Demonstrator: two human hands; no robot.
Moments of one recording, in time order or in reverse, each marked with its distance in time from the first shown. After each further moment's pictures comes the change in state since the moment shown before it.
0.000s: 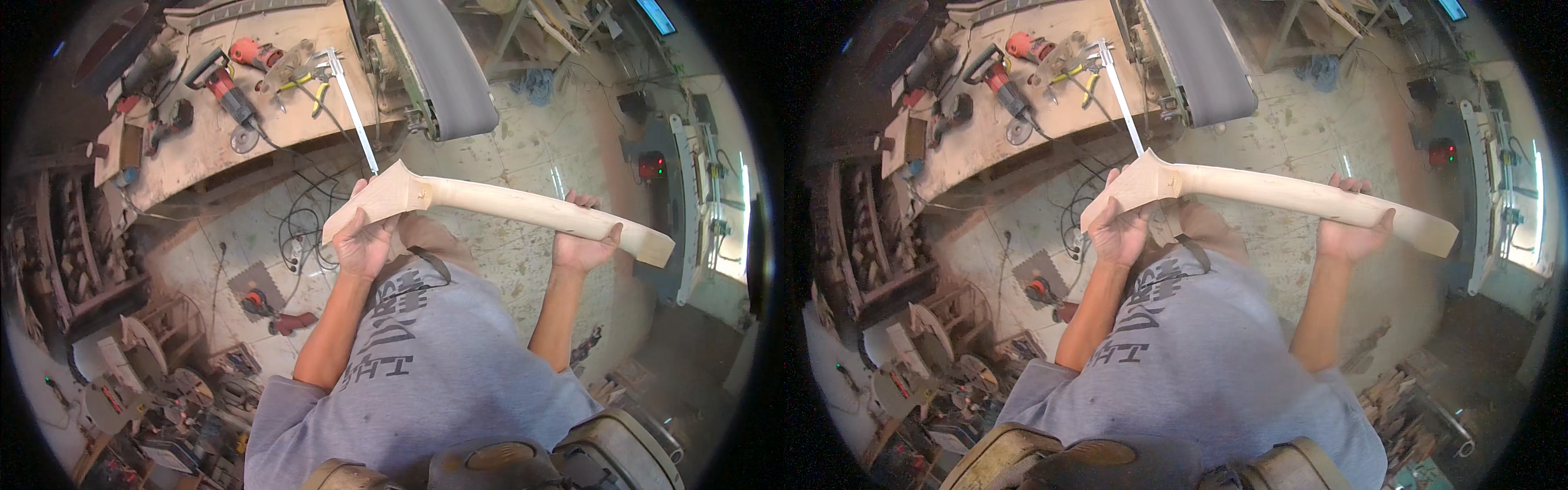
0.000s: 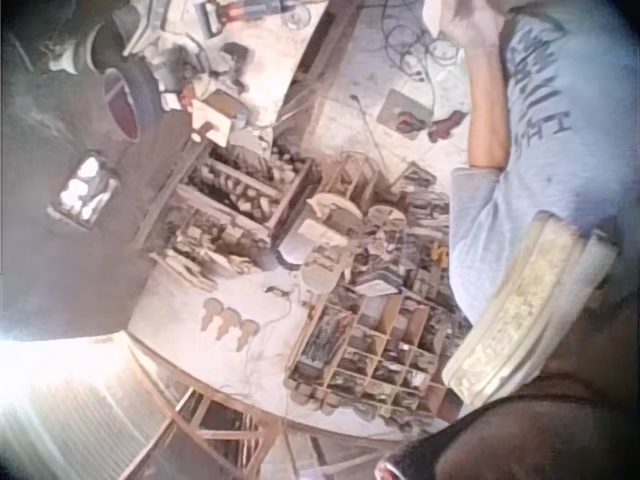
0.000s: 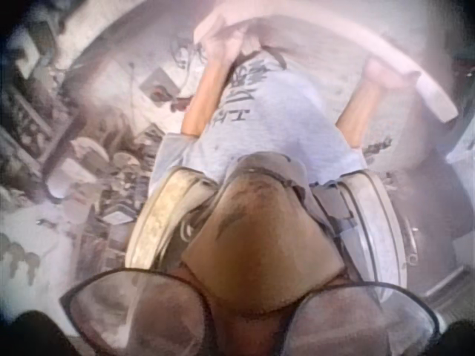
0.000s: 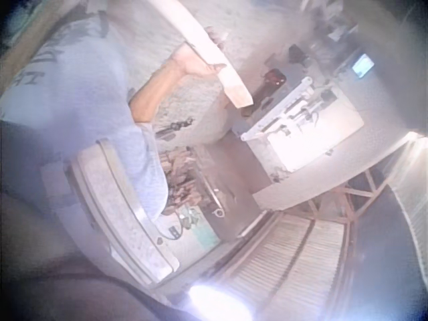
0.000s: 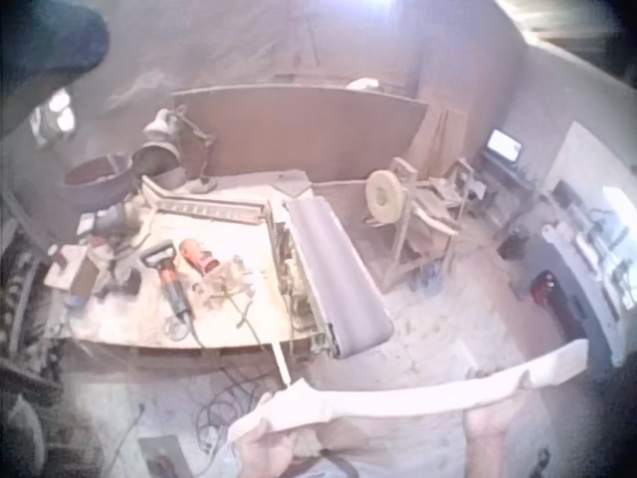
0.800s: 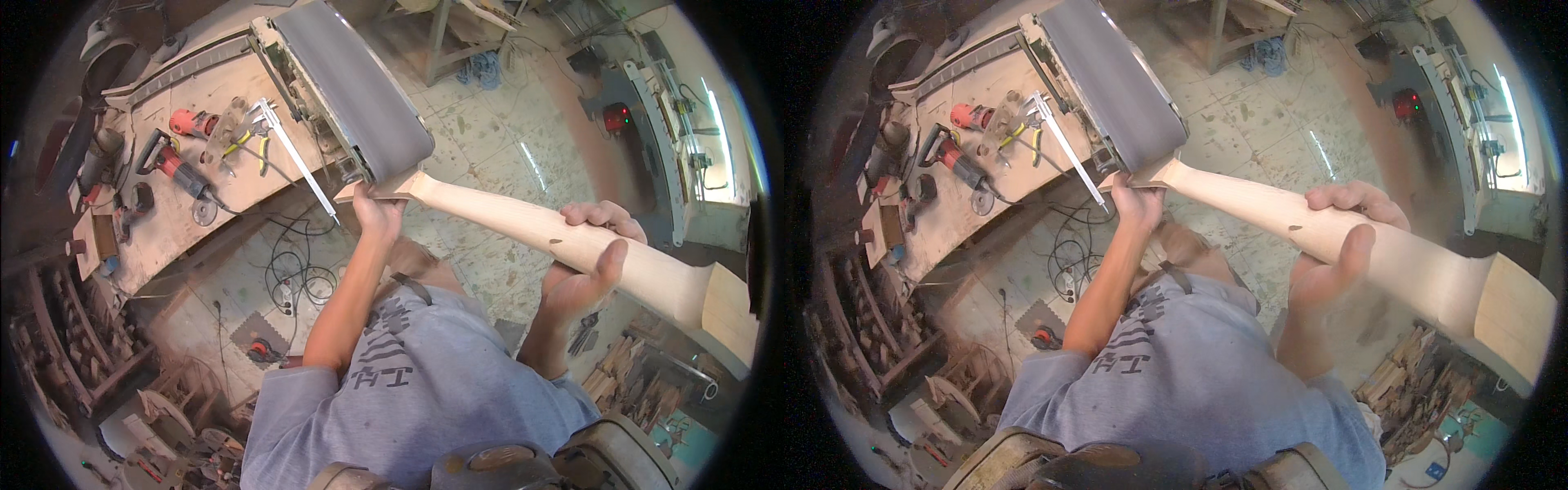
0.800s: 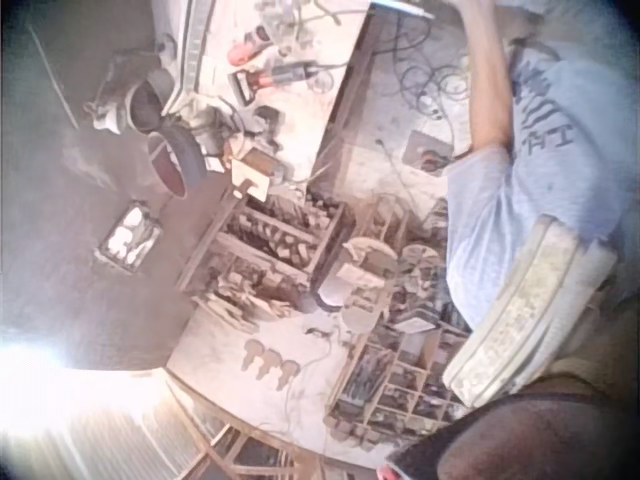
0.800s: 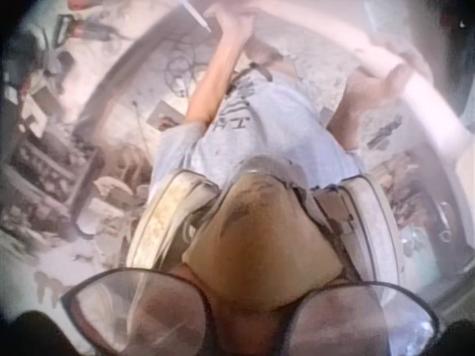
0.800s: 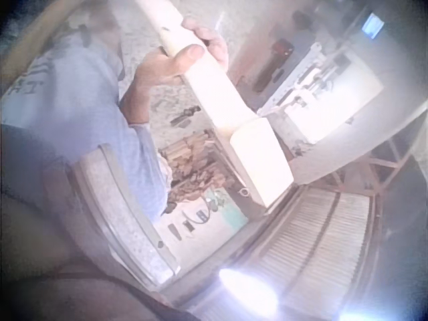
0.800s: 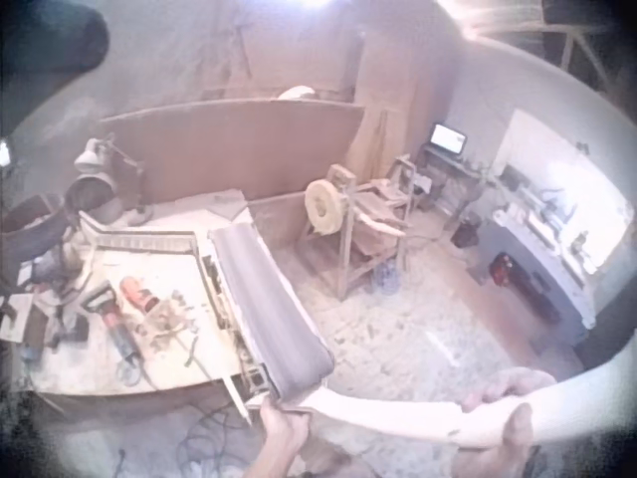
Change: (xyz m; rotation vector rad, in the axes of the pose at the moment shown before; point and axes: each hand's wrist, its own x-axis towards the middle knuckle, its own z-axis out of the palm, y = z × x) left_hand 0.138 -0.110 0.014 0.077 0.303 -0.259; right_hand -0.045 -0.004 0.109 -0.848 -0.260 -0.734
